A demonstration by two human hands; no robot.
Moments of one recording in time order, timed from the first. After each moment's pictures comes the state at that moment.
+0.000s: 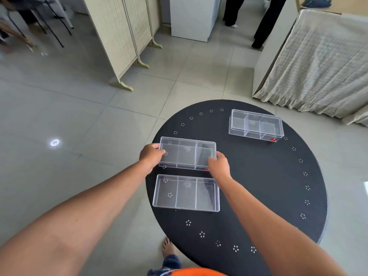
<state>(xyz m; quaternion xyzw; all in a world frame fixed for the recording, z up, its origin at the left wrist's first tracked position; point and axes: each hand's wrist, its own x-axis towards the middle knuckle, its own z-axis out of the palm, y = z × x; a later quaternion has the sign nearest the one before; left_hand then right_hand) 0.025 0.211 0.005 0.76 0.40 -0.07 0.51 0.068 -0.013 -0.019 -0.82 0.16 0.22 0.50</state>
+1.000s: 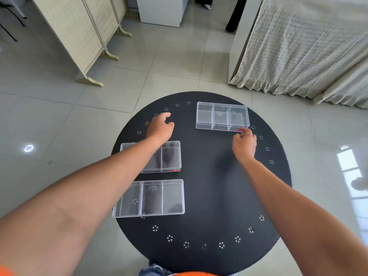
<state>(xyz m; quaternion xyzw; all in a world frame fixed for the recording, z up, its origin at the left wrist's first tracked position) 0.149 0.090 0.035 0.87 0.23 -0.06 0.42 0.164 -0.171 0.009 -0.87 0.26 0.03 0.43</state>
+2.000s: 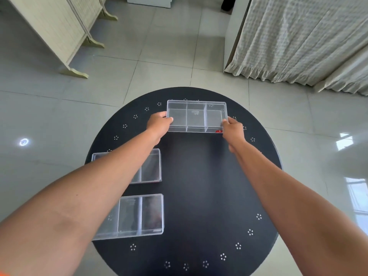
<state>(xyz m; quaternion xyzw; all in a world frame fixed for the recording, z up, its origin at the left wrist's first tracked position) 0.224 0.042 -0.002 0.77 0.28 -0.12 0.57 0.248 -0.192 -0.010 -0.78 0.22 0.14 0.56</state>
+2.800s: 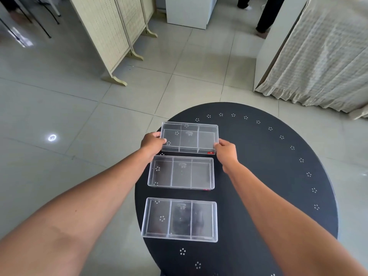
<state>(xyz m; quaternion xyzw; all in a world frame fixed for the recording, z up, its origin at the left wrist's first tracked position) 0.141 0.226 -0.014 0.75 0.38 -0.09 0.54 0.185 -0.016 -0.018 -0.79 0.18 0.22 0.55</state>
